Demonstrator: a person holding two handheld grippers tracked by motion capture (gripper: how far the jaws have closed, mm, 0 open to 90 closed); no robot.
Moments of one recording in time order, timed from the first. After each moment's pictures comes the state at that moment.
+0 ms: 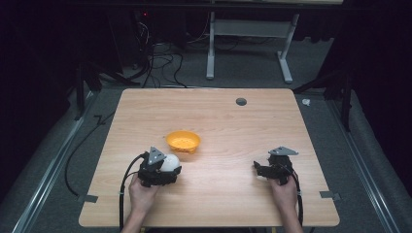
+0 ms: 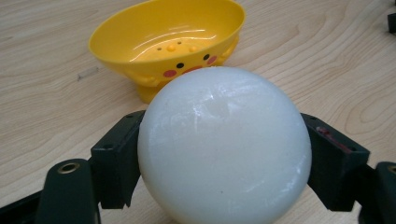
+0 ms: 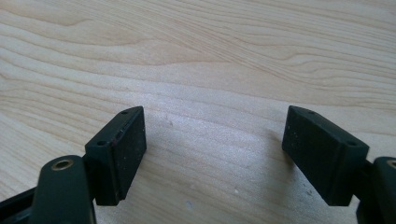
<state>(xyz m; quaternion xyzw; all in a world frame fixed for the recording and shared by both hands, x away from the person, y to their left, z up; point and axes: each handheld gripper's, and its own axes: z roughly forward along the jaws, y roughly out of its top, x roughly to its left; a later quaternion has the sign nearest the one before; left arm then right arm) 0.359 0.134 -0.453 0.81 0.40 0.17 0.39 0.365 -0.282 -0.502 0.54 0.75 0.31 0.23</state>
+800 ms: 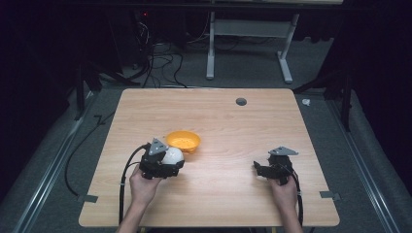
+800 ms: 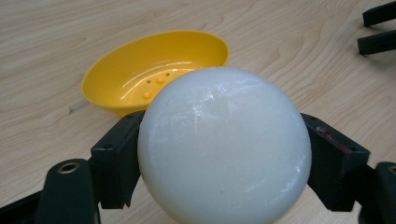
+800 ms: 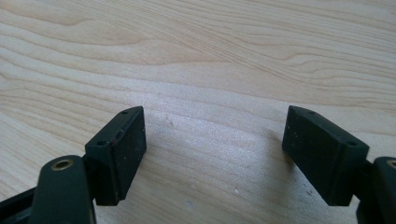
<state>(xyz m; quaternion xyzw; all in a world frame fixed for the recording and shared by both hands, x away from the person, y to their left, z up) 0.375 0.129 -0.431 0.82 0.38 0.15 0.40 0.365 -0.282 -0.502 0.54 0.75 0.31 0.23</state>
